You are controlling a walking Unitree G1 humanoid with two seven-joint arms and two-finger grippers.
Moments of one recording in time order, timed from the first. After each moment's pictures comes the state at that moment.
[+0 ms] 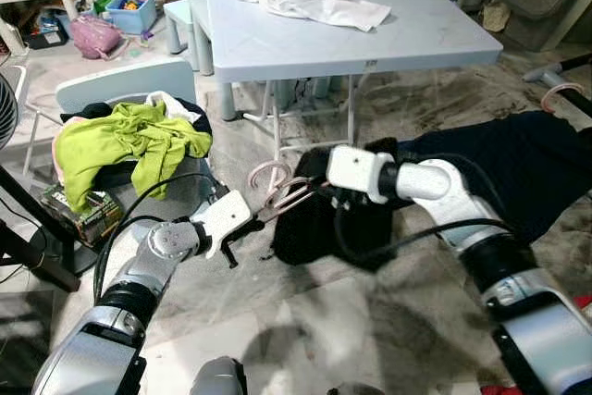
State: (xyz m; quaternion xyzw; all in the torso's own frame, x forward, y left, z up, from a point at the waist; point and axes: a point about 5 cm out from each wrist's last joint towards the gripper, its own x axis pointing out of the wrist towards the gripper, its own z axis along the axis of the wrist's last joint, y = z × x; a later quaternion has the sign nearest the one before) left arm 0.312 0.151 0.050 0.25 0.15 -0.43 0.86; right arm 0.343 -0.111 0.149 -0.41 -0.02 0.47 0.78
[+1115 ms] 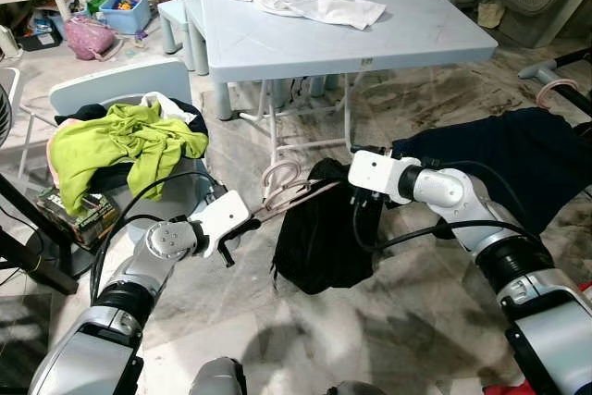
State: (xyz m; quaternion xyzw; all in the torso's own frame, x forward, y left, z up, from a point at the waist) left arm 0.312 0.157 0.049 0.27 0.15 -0.42 0.86; right arm 0.351 -0.155 0.129 -0.48 0.05 0.38 0.79
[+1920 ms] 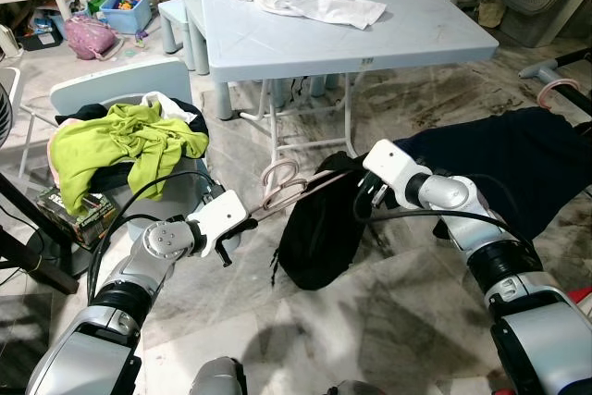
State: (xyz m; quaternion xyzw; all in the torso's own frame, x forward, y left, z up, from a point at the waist) left arm 0.312 0.159 0.050 0.27 0.15 -0.41 0.86; right arm 0.357 -0.173 0.111 -0.32 0.14 0.30 0.89
